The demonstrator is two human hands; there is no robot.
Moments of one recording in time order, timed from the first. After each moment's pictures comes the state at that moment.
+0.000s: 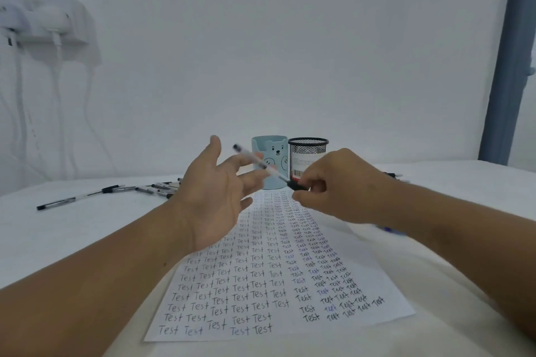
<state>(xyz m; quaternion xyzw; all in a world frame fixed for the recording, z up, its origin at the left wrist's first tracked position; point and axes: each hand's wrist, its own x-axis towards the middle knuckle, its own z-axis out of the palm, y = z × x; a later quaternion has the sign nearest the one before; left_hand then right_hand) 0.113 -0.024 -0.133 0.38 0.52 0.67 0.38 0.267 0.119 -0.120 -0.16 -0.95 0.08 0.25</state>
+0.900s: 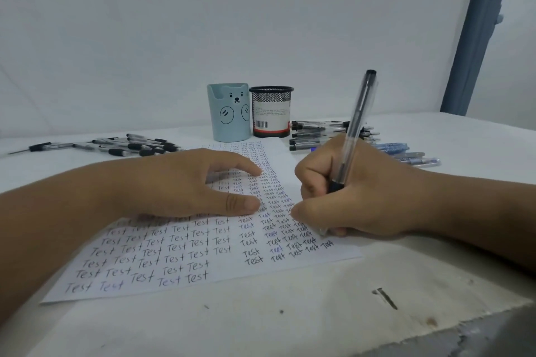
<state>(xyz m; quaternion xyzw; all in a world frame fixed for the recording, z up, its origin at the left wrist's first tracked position) 0.118 -0.021 -0.152 0.62 0.74 0.16 0.19 0.341 0.093 -0.153 -0.08 -0.90 0.39 0.17</state>
